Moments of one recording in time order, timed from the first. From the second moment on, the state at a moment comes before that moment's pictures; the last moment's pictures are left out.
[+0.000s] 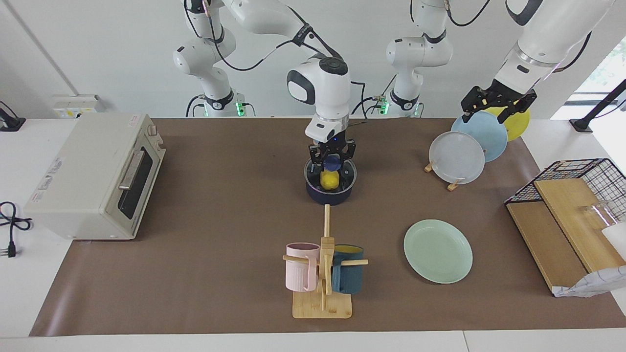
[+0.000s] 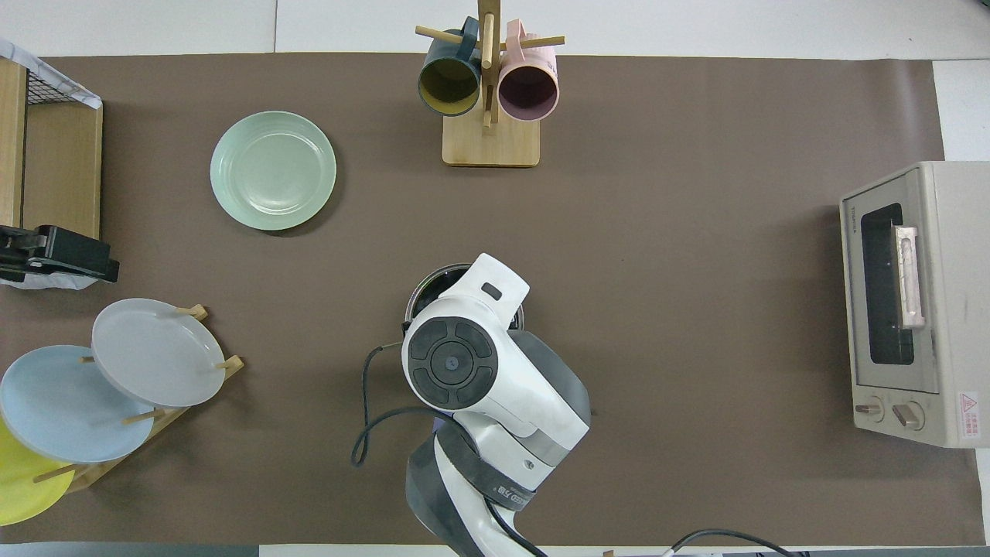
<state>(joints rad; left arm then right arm) -0.08 -0.04 0.00 -1.57 -0.03 1.43 0.01 0.82 0.28 -0.07 -1.83 -0.07 2.24 0.67</state>
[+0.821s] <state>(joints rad) -0.08 -0.04 0.00 -1.57 -0.03 1.43 0.01 0.63 0.26 -0.07 -1.59 0.00 1.90 0.58</state>
